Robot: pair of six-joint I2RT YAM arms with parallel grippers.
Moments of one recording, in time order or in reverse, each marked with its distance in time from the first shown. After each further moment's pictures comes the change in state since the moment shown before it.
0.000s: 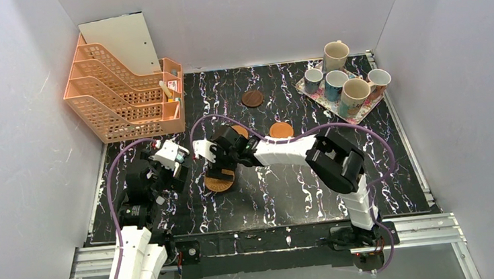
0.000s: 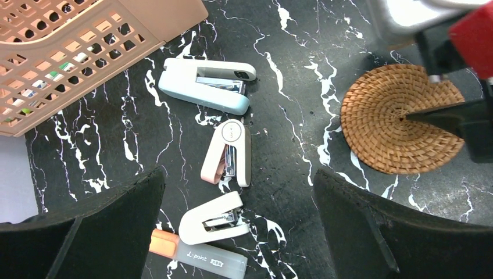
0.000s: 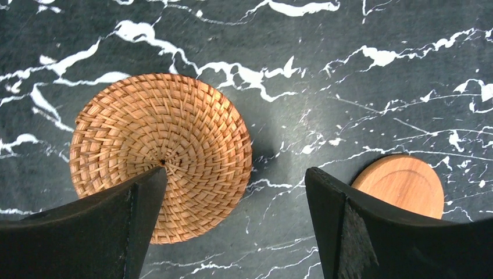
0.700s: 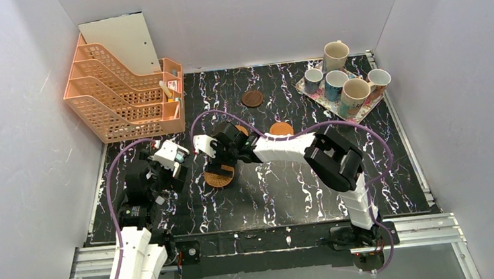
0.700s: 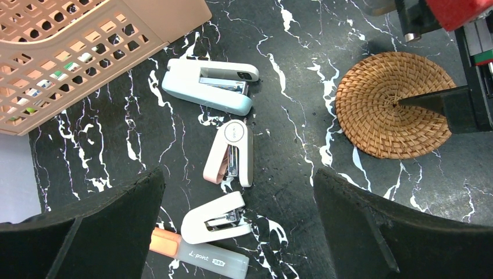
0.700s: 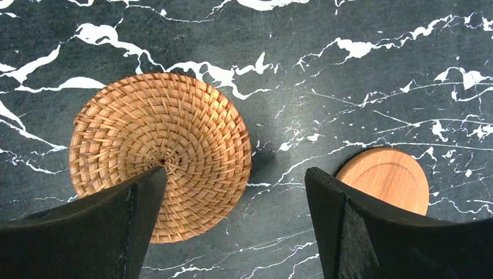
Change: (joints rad) left arm 0.008 -0.009 0.000 0.000 0.000 0.000; right arm -0.024 0.029 0.045 -0.008 0.027 0.020
